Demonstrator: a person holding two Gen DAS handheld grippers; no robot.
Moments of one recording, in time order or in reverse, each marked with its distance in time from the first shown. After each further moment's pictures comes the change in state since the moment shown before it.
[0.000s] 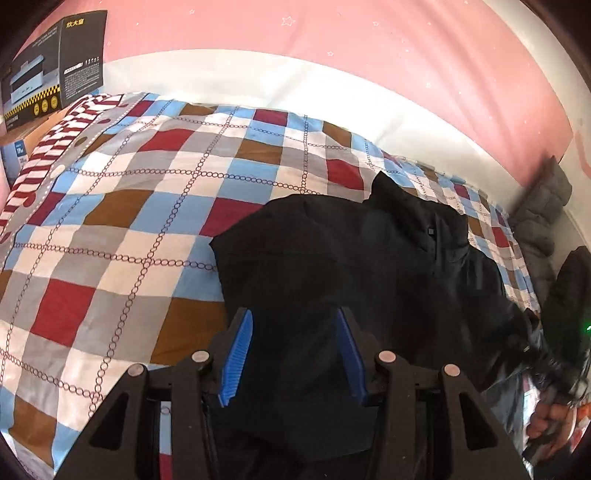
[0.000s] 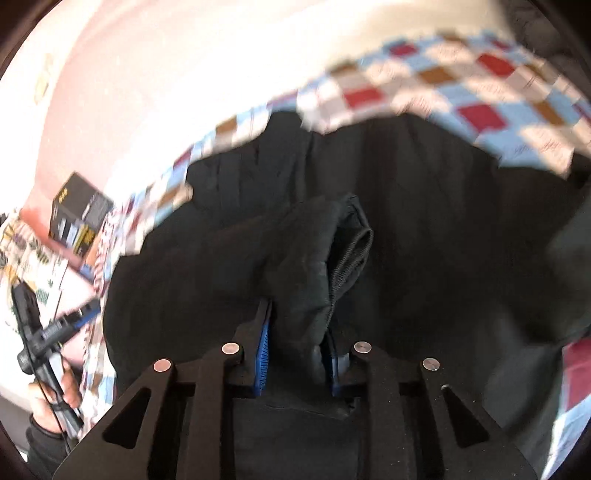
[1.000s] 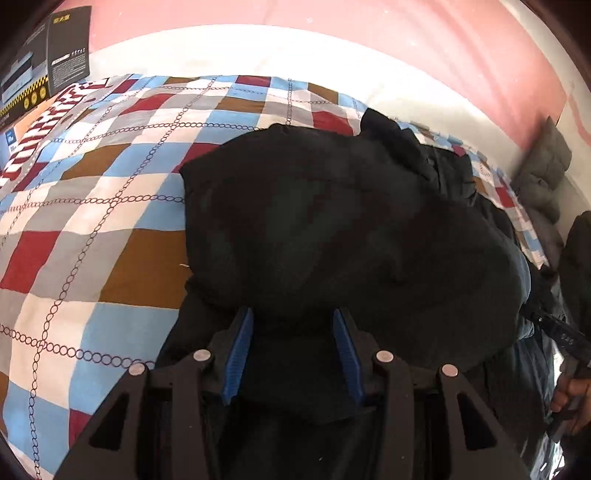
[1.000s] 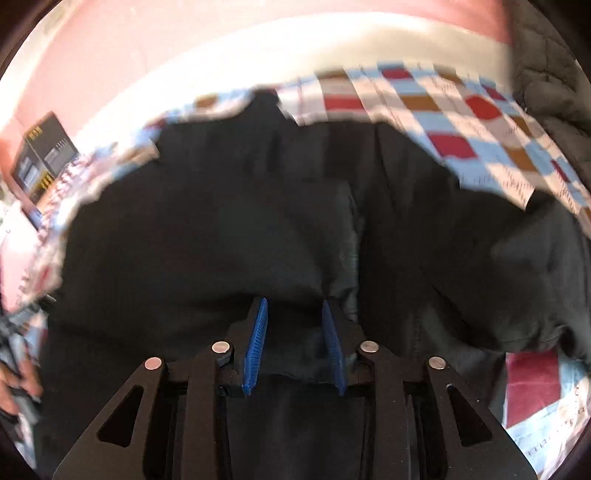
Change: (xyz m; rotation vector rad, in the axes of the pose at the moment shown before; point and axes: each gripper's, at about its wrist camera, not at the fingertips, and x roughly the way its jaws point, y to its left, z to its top) left arm 0.042 -0.021 -0.061 0.069 0.046 0.033; right arm 0.014 -0.011 -0.030 -0.222 0.017 -0.237
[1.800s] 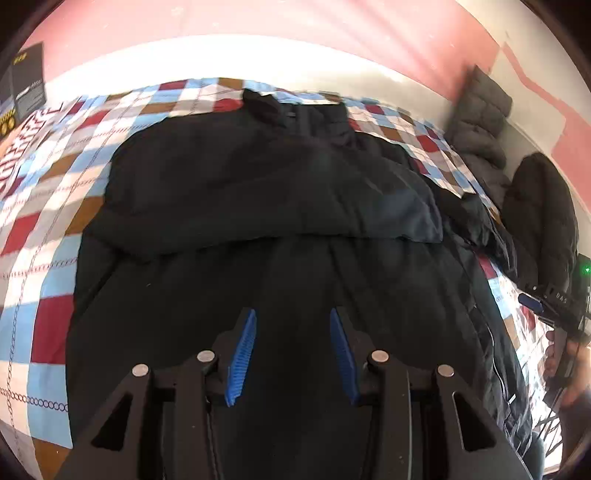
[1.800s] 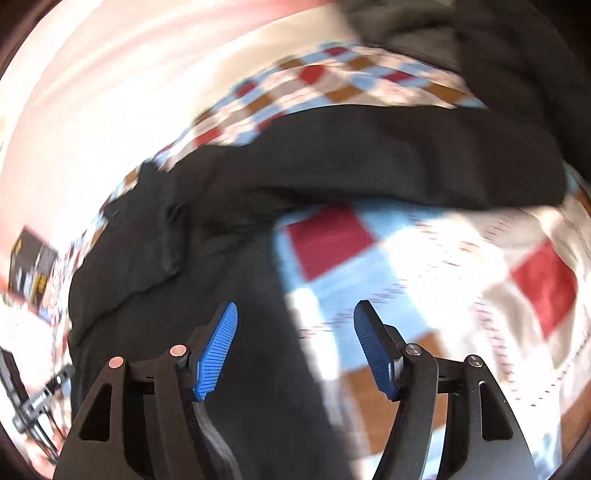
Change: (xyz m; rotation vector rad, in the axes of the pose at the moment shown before) left arm -0.088 -0.106 -0.080 0.150 0.044 -0.133; right arm -0.139 -0.158 -0.112 0.463 -0.074 -0.030
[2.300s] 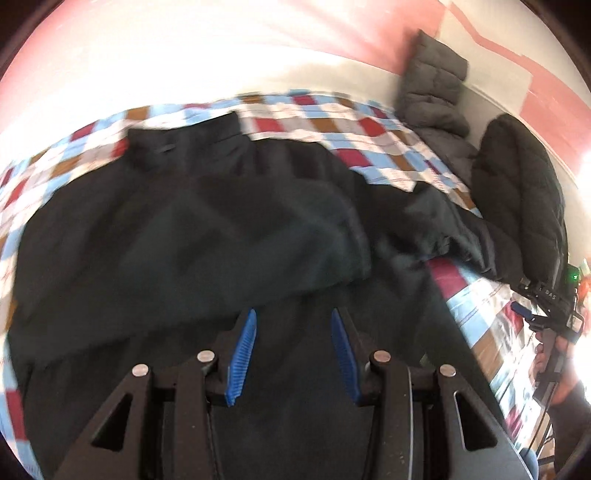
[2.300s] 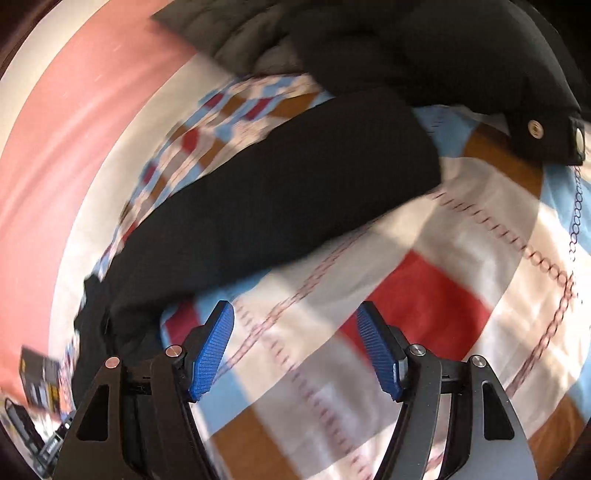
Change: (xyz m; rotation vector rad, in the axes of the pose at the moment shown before) left arm 0.060 -0.125 0.065 0.181 0.016 -0.089; right arm -0.014 -0.142 0.031 0.354 -0.115 -0.050
